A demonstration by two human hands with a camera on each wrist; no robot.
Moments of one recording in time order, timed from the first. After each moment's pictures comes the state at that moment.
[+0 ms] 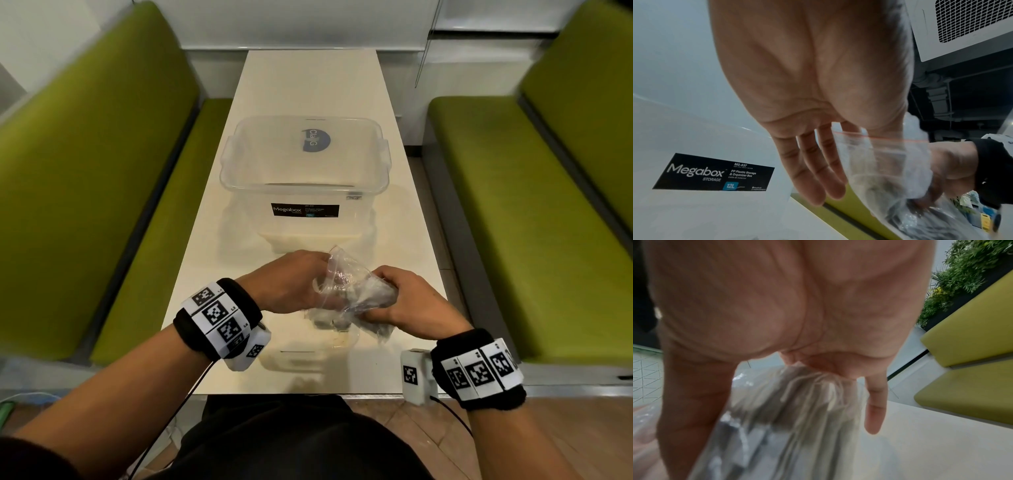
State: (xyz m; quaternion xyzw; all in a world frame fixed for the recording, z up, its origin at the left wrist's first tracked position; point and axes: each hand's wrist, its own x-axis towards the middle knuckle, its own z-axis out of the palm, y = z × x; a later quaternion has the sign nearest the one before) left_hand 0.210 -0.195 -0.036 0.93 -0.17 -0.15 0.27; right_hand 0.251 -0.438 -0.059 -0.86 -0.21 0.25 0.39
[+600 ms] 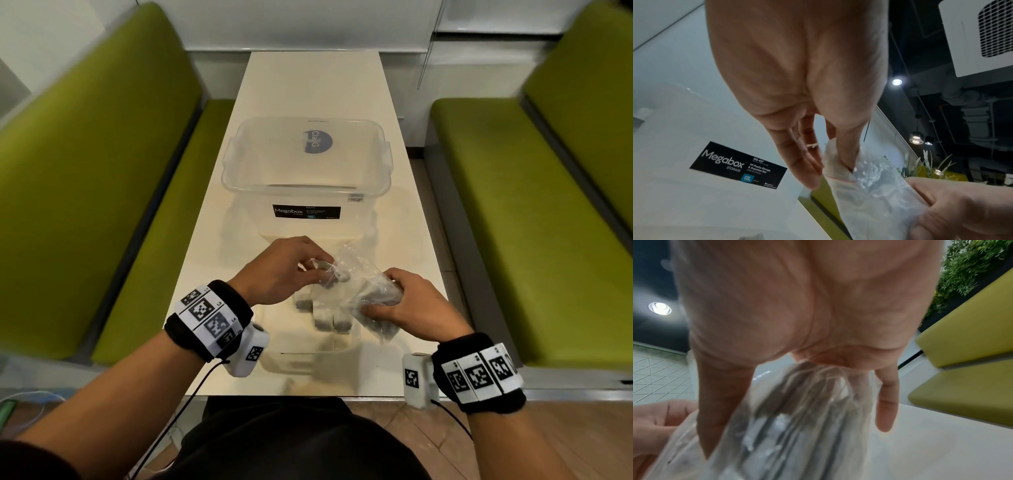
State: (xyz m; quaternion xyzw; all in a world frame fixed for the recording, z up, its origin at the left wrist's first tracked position) left_hand 0.212 -0.180 -0.038 0.92 -0.05 -0.07 0.38; right_hand 0.253 -0.442 -0.066 -0.89 -0.17 0.22 0.37
